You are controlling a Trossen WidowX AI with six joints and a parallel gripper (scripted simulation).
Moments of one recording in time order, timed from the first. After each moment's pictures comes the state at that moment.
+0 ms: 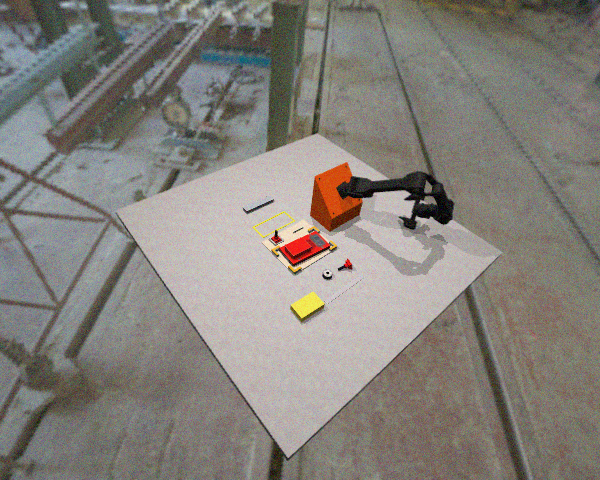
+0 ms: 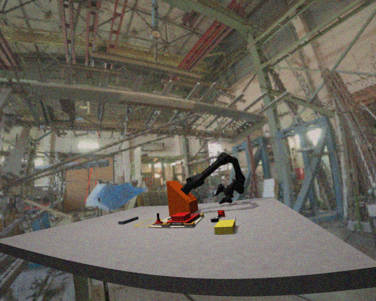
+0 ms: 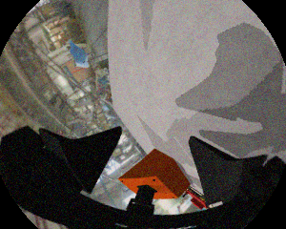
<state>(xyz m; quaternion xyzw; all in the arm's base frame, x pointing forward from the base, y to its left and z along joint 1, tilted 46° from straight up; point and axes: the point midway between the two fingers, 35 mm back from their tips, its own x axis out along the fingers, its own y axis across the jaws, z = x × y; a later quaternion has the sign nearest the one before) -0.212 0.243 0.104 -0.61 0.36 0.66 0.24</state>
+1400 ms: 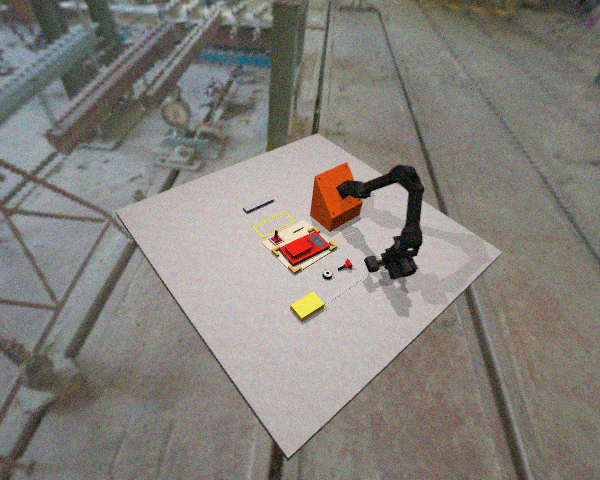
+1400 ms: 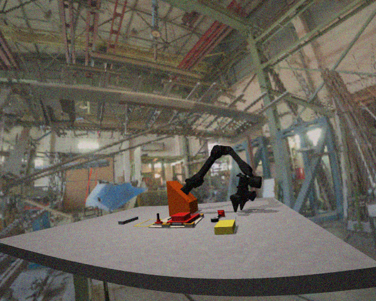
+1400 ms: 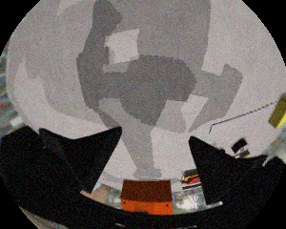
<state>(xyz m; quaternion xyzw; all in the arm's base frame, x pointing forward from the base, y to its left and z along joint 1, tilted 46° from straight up) 0.162 0.310 0.202 -0.19 0.47 0.50 0.70</state>
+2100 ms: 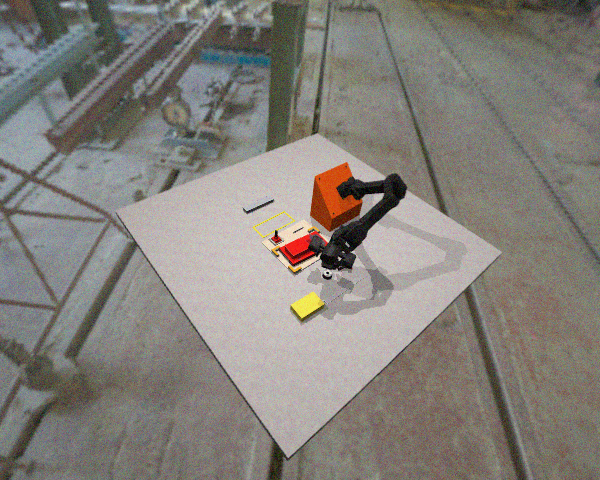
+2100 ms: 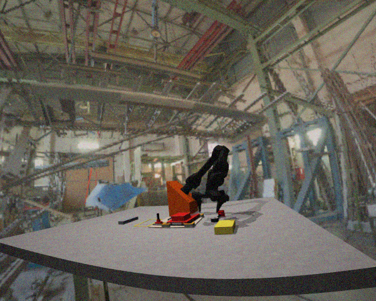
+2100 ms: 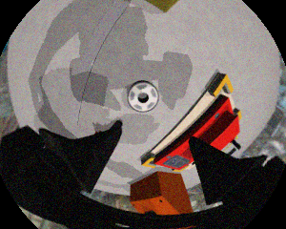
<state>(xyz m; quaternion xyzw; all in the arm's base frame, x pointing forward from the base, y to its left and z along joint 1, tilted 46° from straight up) 0.315 0.159 0.117 0.07 0.62 0.32 0.71</state>
